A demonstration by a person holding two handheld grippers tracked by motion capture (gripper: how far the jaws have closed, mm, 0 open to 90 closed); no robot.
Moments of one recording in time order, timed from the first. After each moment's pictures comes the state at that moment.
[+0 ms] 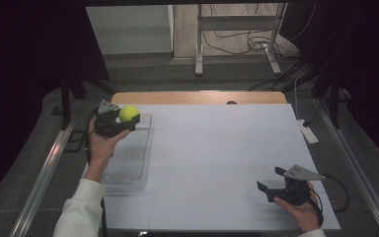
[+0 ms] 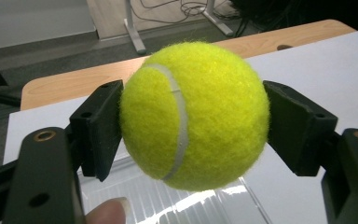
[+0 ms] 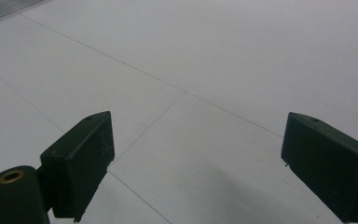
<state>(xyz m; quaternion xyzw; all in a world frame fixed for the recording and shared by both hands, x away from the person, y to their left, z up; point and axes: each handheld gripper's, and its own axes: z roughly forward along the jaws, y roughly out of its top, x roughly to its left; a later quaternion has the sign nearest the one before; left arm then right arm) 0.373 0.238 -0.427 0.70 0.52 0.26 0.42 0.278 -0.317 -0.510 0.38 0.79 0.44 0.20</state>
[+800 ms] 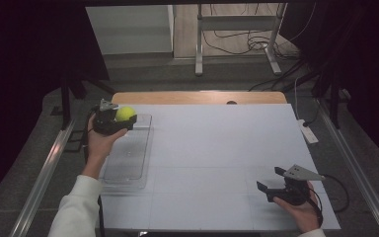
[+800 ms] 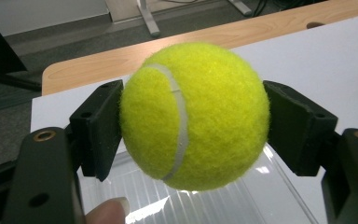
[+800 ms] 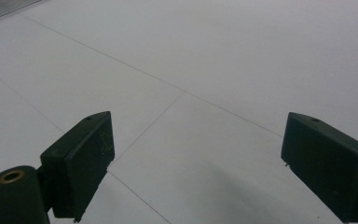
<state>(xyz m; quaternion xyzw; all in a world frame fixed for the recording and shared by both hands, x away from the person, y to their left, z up) 0.385 0.246 -0.433 0.71 0.53 0.26 0.38 0.279 -0.317 -0.510 0.38 0.79 0.44 0.19</state>
